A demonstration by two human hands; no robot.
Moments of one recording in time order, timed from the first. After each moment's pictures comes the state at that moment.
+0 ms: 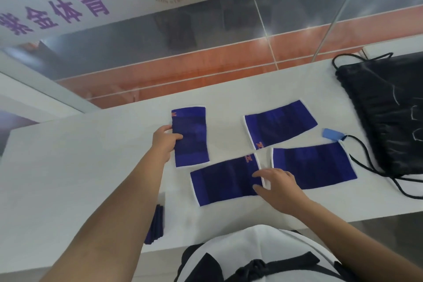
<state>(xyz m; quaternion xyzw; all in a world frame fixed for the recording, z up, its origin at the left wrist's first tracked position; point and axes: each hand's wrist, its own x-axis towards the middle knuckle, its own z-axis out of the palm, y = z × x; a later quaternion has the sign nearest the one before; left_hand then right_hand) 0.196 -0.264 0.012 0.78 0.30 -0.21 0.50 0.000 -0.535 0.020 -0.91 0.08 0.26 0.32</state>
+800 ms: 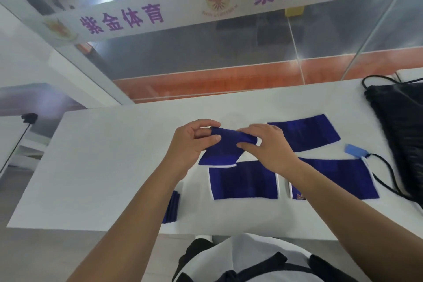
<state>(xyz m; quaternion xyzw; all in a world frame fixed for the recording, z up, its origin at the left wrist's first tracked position) 0.081 -0.290 0.163 0.76 0.07 -0.17 0.62 0.078 -0.498 0.088 -0.90 -0.07 0.05 0.43</state>
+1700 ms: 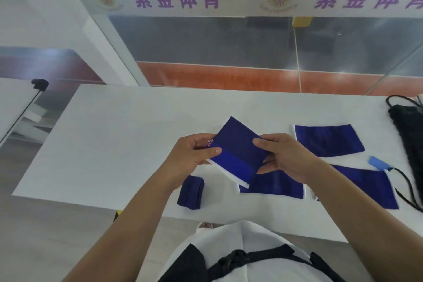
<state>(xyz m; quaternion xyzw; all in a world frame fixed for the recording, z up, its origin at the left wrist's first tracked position) 0.046 -0.165 0.147 0.72 0.08 -0.23 0.65 0.063 -0.415 0.133 -0.64 0.09 0.33 0.69</state>
